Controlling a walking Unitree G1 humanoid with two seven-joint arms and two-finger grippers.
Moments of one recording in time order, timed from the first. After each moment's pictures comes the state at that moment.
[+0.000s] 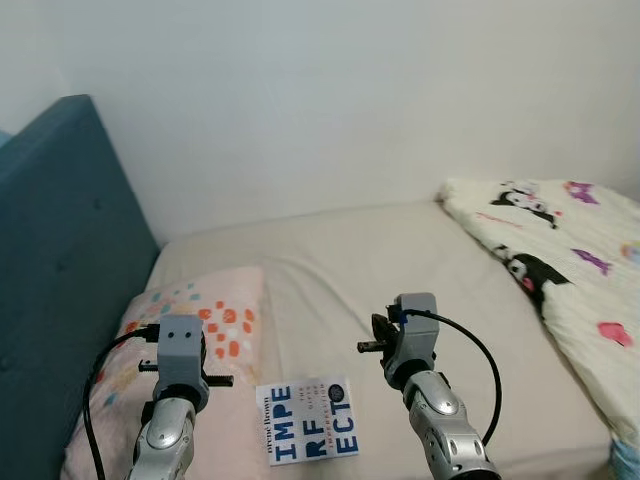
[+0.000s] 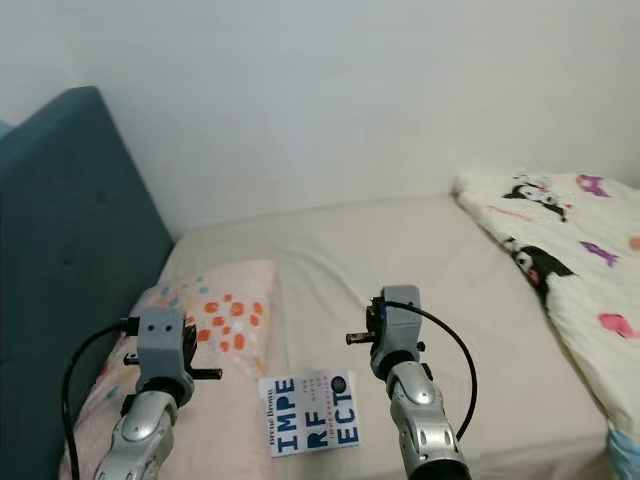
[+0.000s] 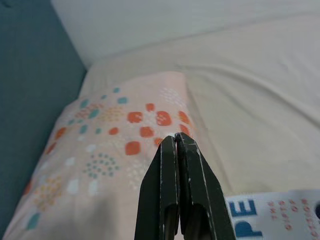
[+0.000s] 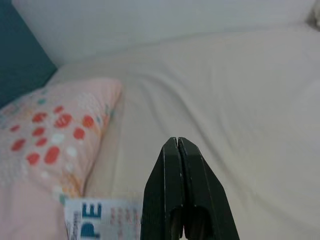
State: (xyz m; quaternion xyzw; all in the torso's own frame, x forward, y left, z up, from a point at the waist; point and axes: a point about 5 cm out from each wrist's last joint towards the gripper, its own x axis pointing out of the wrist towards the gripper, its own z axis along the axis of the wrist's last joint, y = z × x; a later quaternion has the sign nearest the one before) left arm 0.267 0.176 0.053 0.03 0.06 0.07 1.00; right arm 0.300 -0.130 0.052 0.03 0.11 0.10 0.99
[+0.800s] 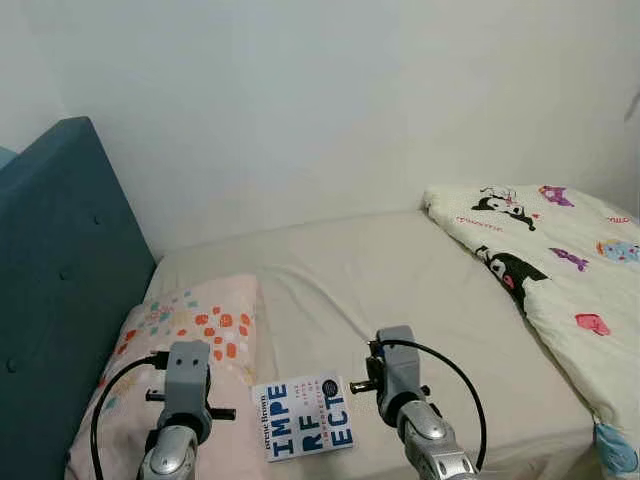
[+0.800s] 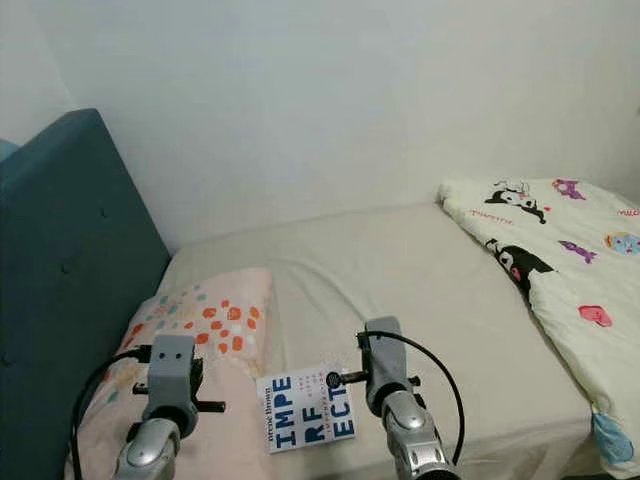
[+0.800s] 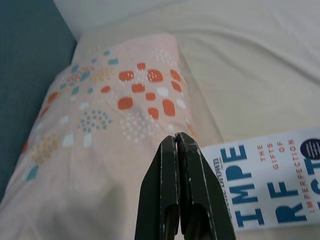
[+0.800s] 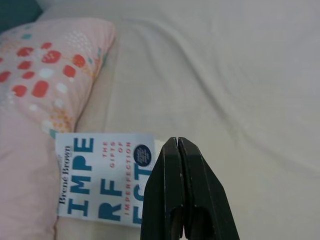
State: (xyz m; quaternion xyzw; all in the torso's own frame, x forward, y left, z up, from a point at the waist) left arm 0.251 0.173 0.017 0.03 0.13 0.05 0.99; right arm 0.285 -0.129 0.008 -0.02 0.20 0.10 0.97
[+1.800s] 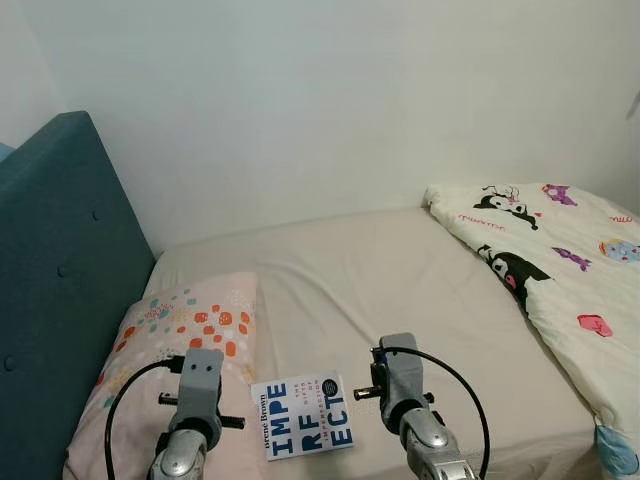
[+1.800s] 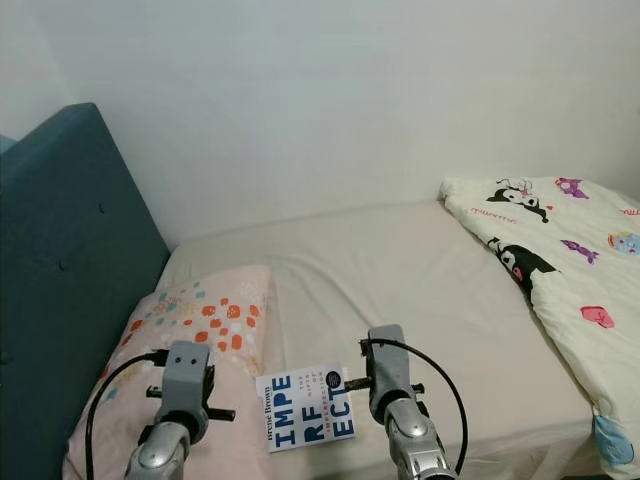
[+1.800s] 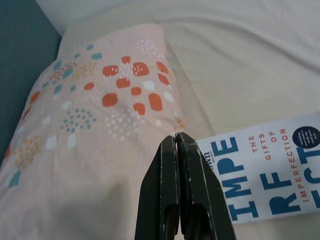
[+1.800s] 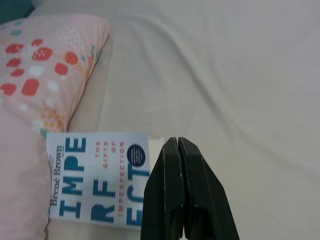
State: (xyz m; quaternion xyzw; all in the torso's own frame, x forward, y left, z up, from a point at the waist) left arm 0.259 0.161 0.012 0.05 0.13 0.02 0.99; right arm 0.286 -0.132 0.006 -0.03 0.19 0.09 0.98
